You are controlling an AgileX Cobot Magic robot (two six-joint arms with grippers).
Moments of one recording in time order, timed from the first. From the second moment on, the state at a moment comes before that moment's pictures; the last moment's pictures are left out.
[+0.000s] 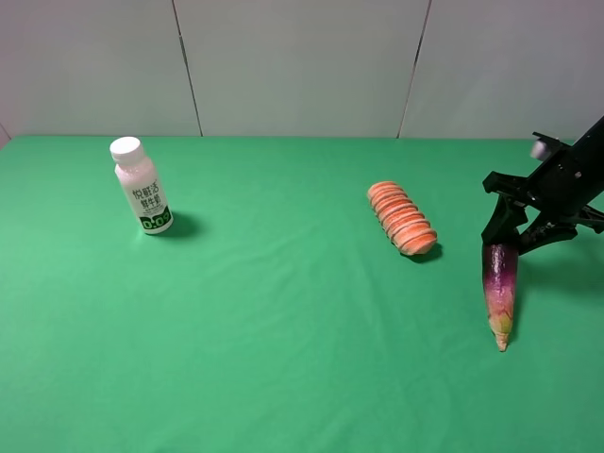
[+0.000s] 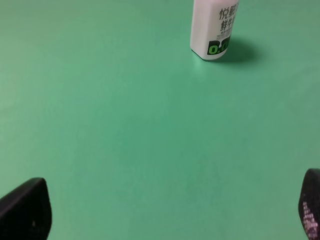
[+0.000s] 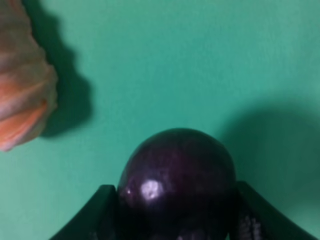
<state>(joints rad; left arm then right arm) 0.01 -0.01 -0.48 0.01 1.06 0.04 -0.14 1.83 -1.08 0.37 0.88 -0.29</state>
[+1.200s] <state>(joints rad) 0.01 -0.01 -0.48 0.00 1.06 0.04 -0.07 1.84 -1.08 0.28 0.79 -0.23</state>
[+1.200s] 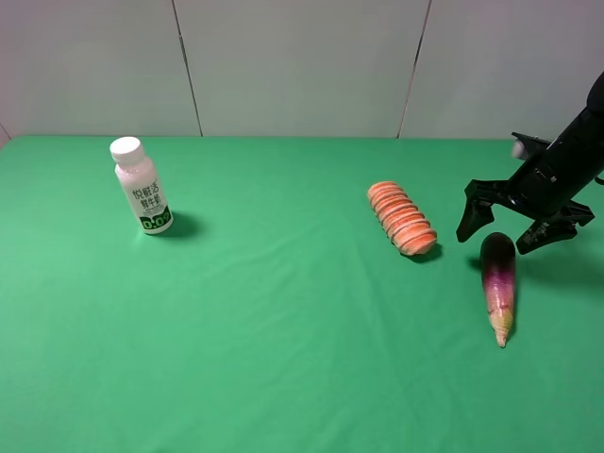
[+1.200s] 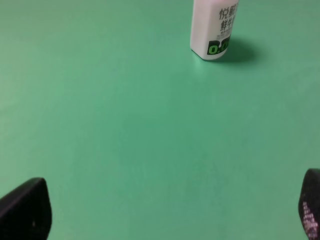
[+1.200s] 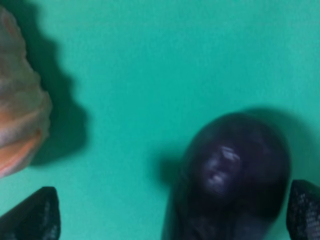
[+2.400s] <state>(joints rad) 0.01 -0.01 -0.48 0.01 1.06 0.04 -0.07 1.60 -1.08 0.27 0.92 -0.20</state>
